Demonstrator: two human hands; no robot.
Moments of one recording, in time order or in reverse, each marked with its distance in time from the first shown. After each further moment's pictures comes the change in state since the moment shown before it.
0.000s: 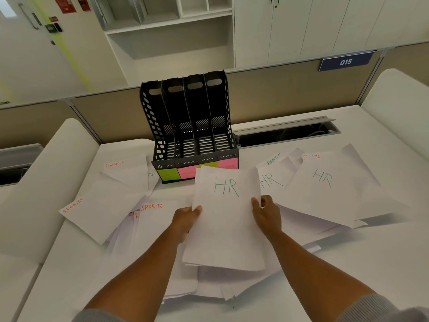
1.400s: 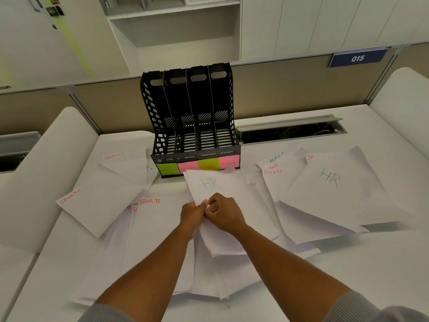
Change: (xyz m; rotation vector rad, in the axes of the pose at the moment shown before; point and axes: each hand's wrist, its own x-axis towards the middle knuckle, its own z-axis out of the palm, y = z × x) left_hand -0.003 0.006 0.035 -0.064 0.088 0.084; right_hand -0.017 -0.045 0.074 -0.302 -0.359 -0.407
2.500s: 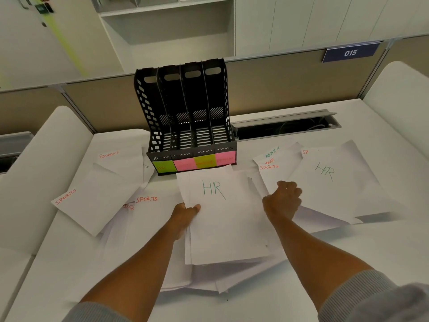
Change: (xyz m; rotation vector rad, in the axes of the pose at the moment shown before) left_hand 0.005 -0.014 -0.027 0.005 -0.156 -0.021; right_hand -0.014 0.079 -0.090 -0.356 0.526 0.527
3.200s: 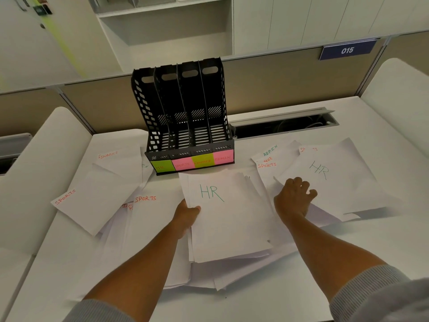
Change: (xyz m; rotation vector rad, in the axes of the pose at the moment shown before) left_hand -0.004 0.001 0.013 0.127 0.012 0.077; right_hand 0.019 0.031 -0.015 -0.421 -0.051 -0.103
